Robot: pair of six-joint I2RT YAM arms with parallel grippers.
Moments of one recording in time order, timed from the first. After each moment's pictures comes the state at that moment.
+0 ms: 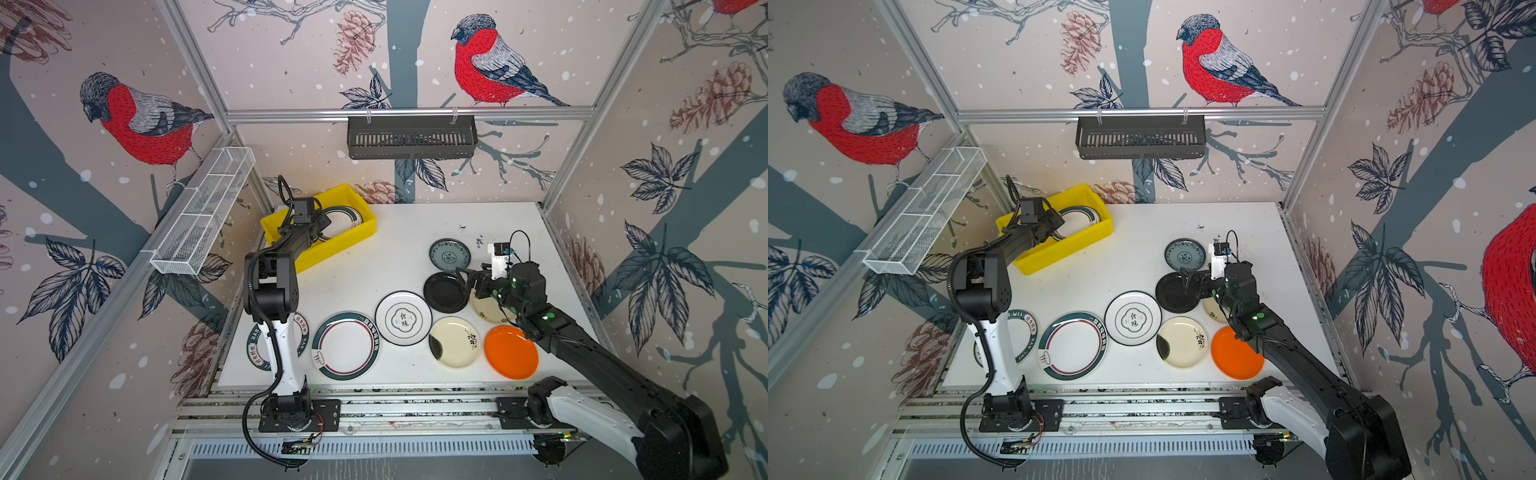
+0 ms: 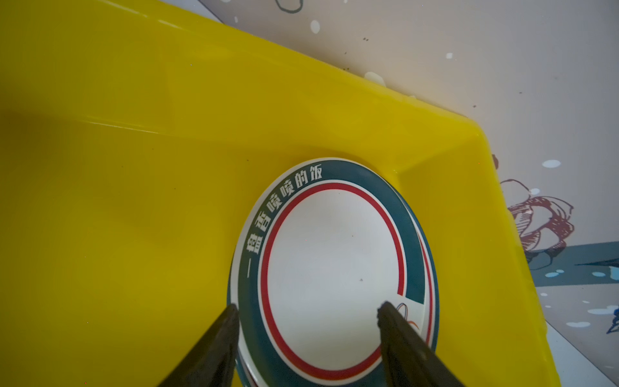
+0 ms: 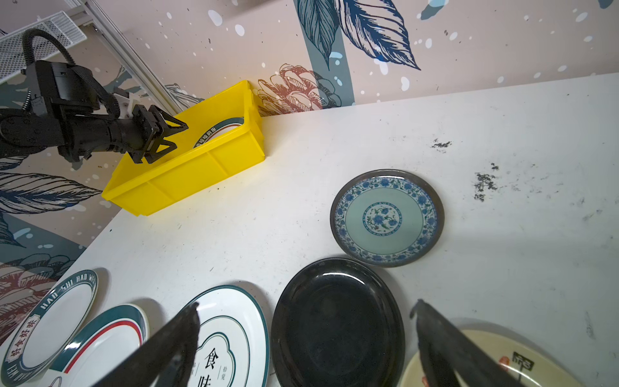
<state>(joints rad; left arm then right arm) 0.04 2.10 1.57 -0.12 -0.02 -0.65 0.42 0.98 0.56 0.08 -0.14 0.31</state>
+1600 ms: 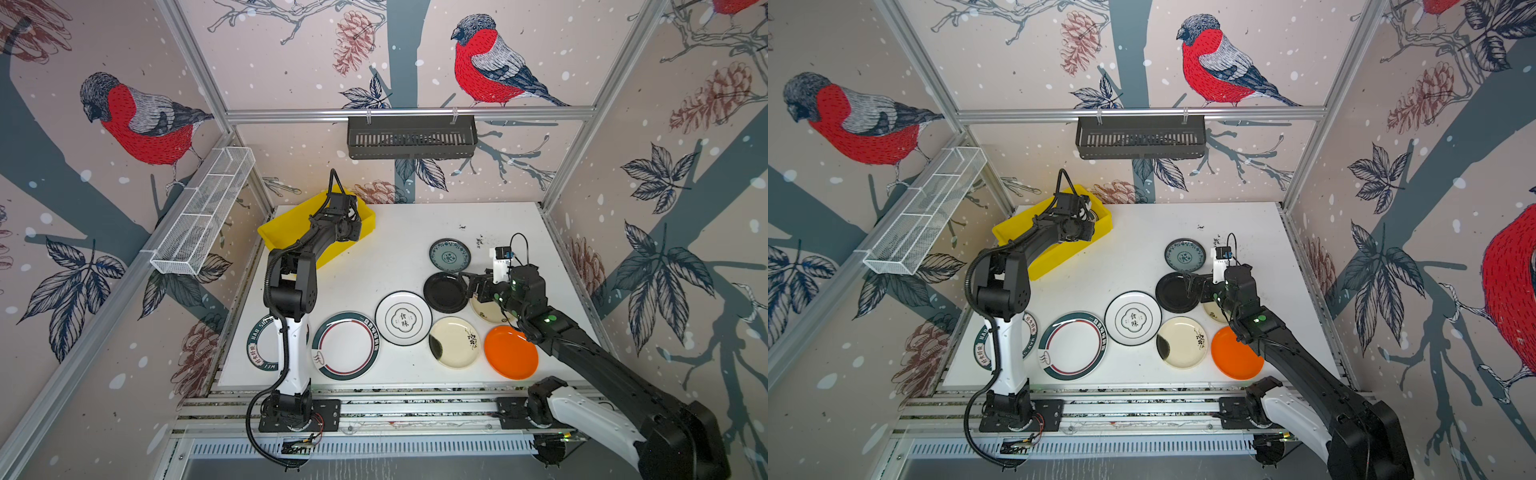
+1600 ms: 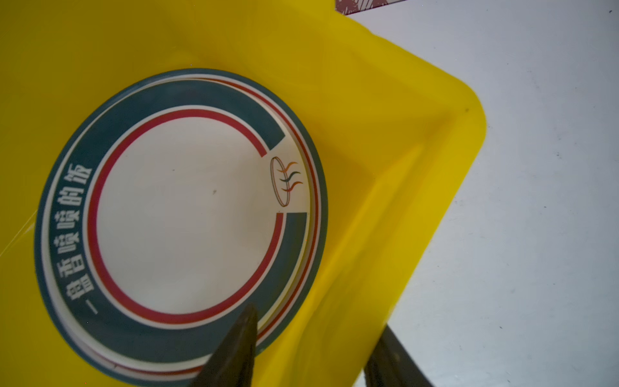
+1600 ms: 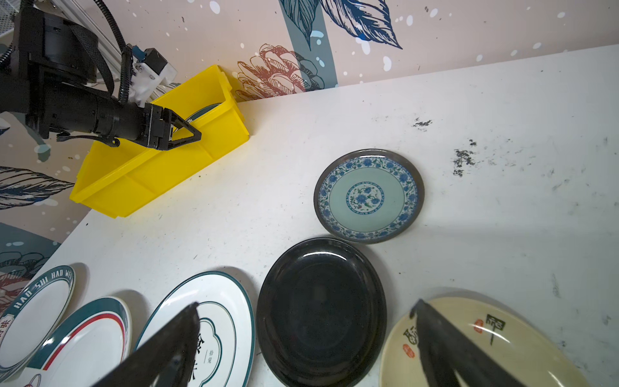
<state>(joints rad) -0.17 2.17 1.74 -0.46 0.04 0.07 0.43 0.96 0.55 0.00 -0.10 0.32</state>
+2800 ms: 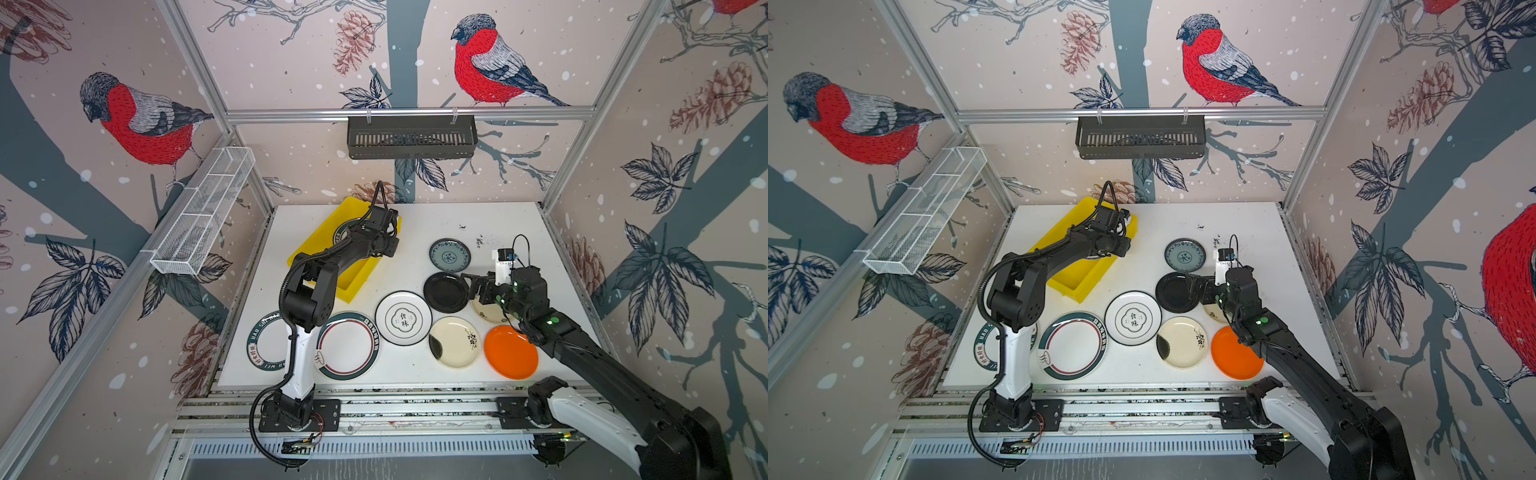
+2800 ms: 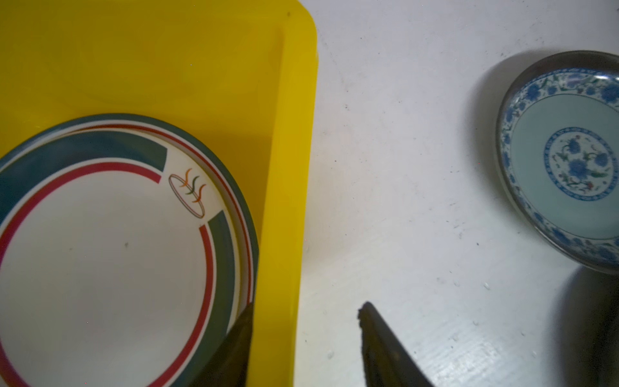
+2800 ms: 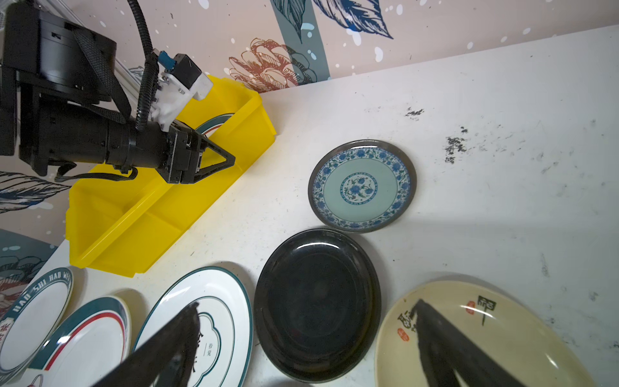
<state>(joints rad) -0.44 2.09 1.61 -0.41 0.03 0.03 0.42 0.93 0.54 -0.05 -0.11 0.34</state>
